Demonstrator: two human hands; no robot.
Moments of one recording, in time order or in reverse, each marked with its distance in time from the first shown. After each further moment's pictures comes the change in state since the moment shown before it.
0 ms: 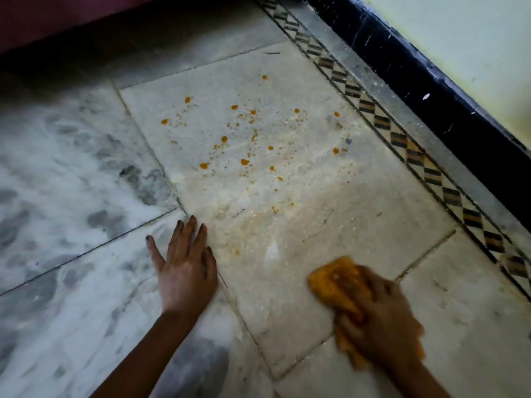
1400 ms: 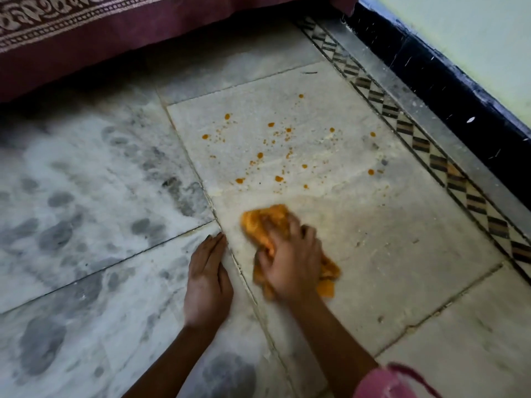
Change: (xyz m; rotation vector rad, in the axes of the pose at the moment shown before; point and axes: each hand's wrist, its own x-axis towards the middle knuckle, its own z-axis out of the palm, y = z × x) left_hand 0.000 -0.017 -0.003 -0.440 0.077 -0.113; right_hand 0.139 -0.156 0.047 0.071 0.023 0.089
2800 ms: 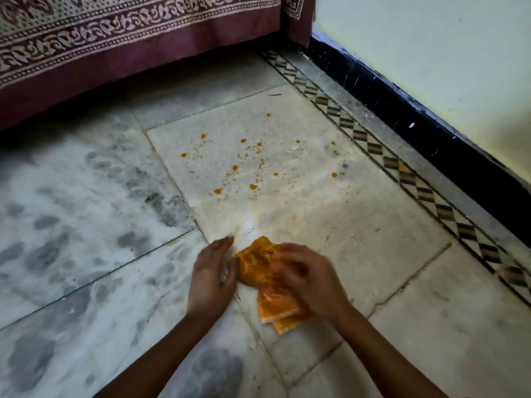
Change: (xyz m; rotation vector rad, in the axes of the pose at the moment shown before) left_hand 0.003 0.025 0.002 -0.044 -0.215 0.082; right_hand -0.045 0.075 -0.038 0.428 -0.093 -0.030
